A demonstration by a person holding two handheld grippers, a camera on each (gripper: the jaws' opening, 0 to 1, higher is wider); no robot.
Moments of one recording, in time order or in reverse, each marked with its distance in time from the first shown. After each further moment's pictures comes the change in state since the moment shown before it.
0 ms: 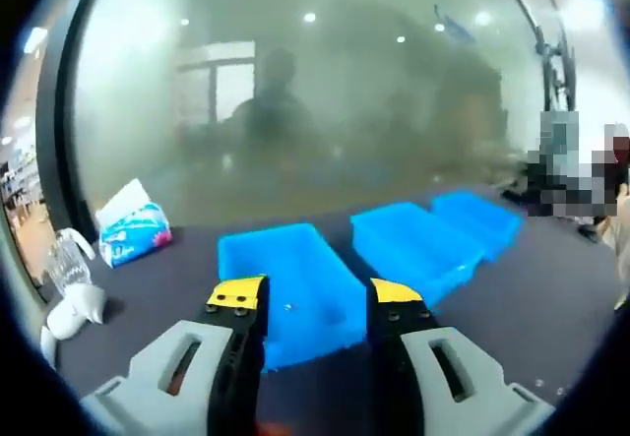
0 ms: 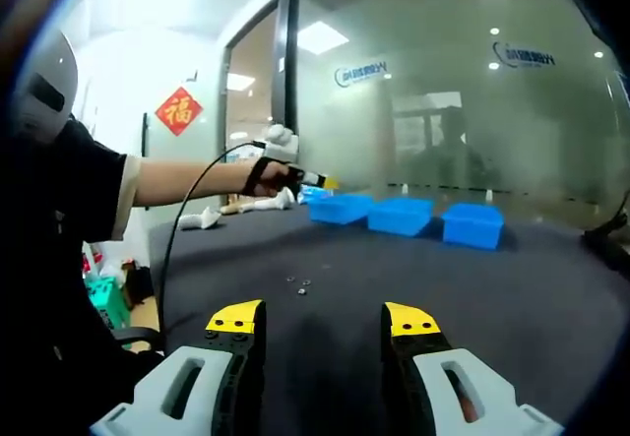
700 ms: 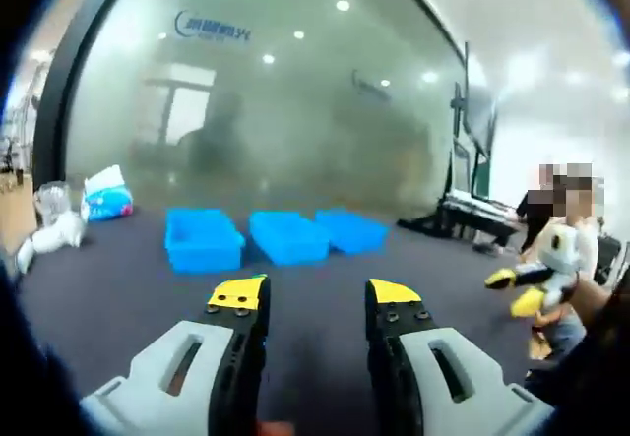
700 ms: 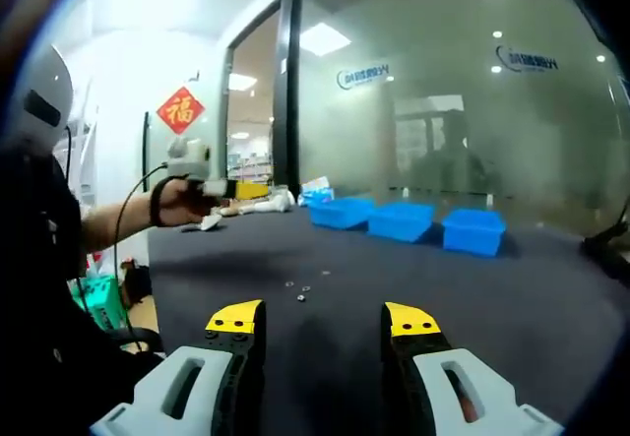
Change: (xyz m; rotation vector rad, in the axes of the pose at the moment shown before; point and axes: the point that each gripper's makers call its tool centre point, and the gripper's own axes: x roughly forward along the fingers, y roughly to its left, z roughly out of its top) left arm -0.186 -0.091 -0.057 -0.076 -0.161 -0.257; right arm 0.000 -0.003 0.010 -0.015 -0.012 -0.009
